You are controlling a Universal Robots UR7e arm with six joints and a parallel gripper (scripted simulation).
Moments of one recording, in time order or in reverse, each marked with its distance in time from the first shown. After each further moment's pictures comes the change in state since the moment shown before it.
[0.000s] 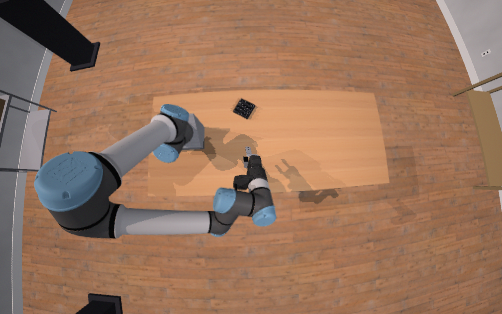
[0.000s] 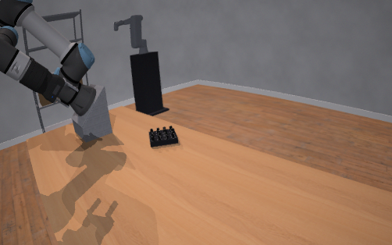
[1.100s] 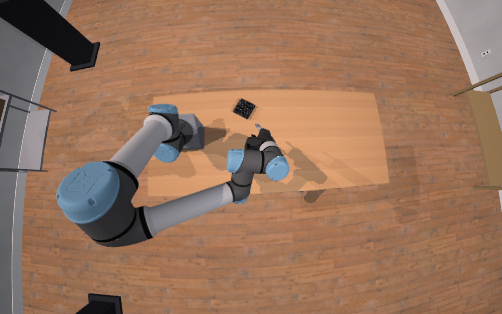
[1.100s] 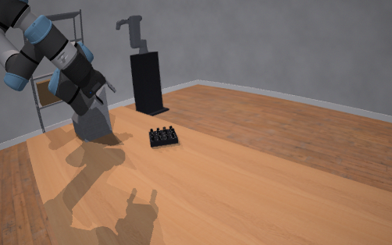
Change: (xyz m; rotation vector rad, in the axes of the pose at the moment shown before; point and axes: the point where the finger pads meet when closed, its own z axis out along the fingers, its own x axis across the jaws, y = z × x) arm 0.074 0.037 0.094 -0.036 -0.146 0.140
